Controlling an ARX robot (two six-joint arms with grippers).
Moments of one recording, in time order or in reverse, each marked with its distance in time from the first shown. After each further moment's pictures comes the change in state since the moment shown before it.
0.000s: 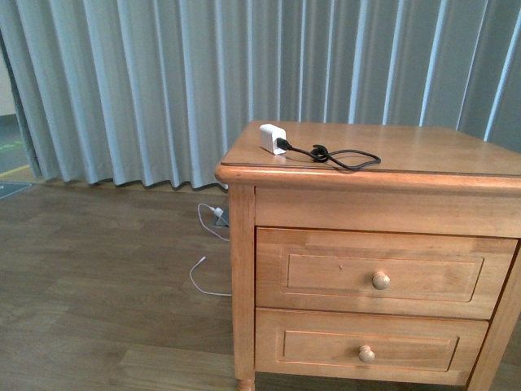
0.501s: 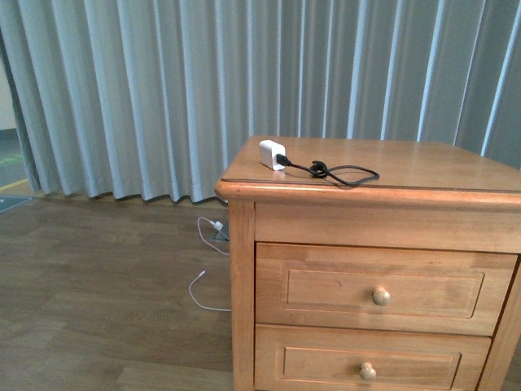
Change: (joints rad) left arm 0.000 0.000 0.000 0.000 0.000 0.000; right arm 0.000 0.000 0.000 0.000 0.000 0.000
